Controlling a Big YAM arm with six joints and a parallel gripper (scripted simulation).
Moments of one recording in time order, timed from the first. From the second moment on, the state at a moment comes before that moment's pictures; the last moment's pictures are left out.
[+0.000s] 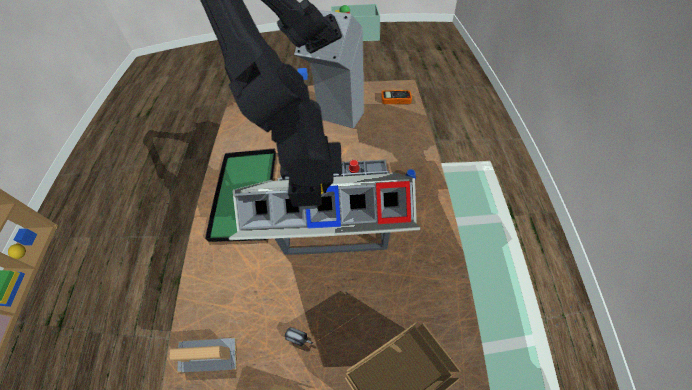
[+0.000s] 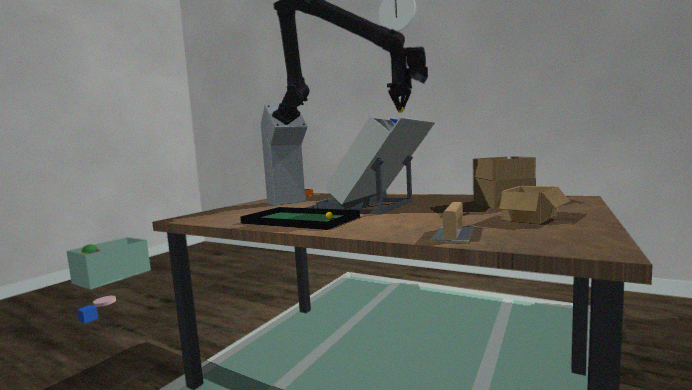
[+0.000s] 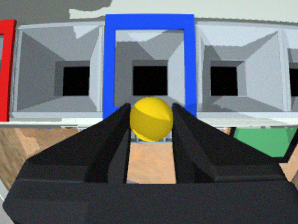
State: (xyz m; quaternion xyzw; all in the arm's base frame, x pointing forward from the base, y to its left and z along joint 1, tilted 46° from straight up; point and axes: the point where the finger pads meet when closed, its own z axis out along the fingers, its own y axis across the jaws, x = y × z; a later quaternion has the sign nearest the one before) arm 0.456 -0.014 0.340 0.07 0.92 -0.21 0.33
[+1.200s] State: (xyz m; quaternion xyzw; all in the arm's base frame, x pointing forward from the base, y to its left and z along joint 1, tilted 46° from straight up) arm 0.471 -0.025 0.326 0.08 0.92 -0.21 0.33
